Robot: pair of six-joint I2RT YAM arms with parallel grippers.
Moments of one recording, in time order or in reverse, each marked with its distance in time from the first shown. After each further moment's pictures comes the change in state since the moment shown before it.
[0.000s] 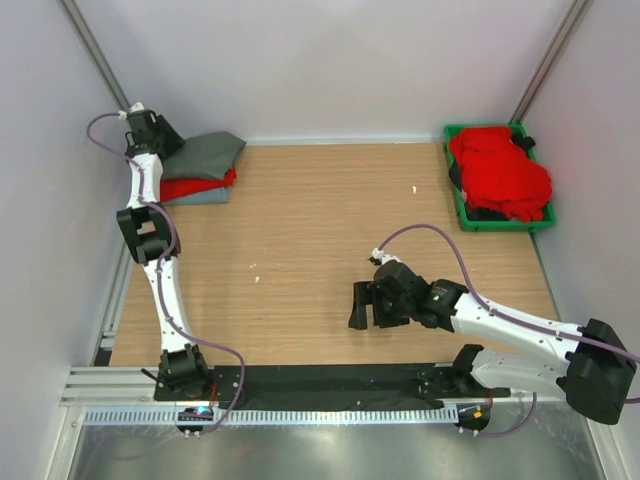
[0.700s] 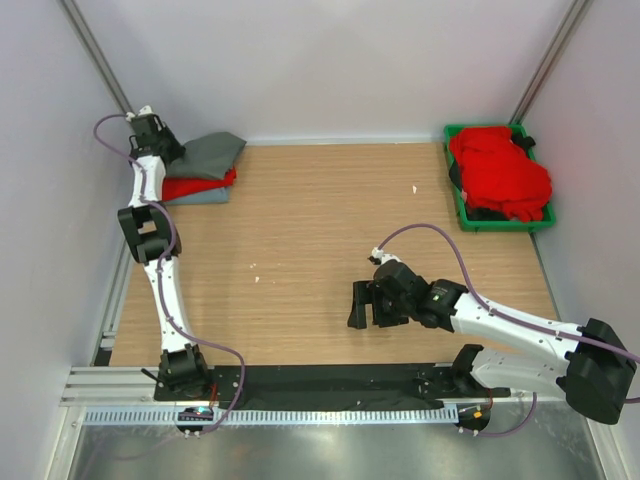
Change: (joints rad) left arm -0.008 0.001 -0.045 0.026 0.058 0.079; right arm 0.000 0.004 0.000 0.013 -0.001 0.000
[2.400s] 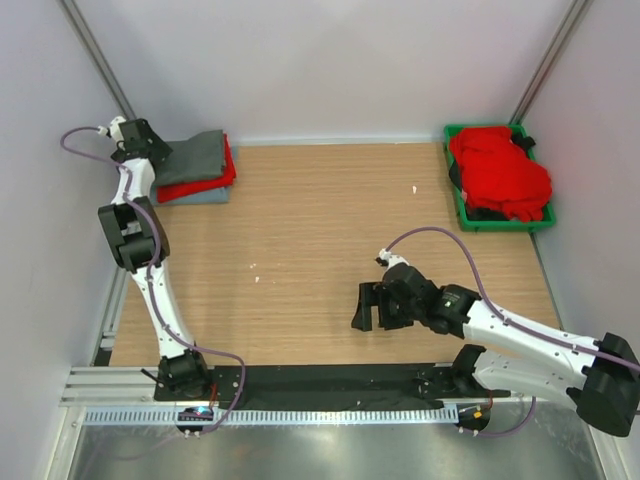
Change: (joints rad) left arm 0.035 -0.285 -0.426 0.093 -0.392 -0.107; right arm 0.000 -0.091 -0.029 -0.024 0.000 0.003
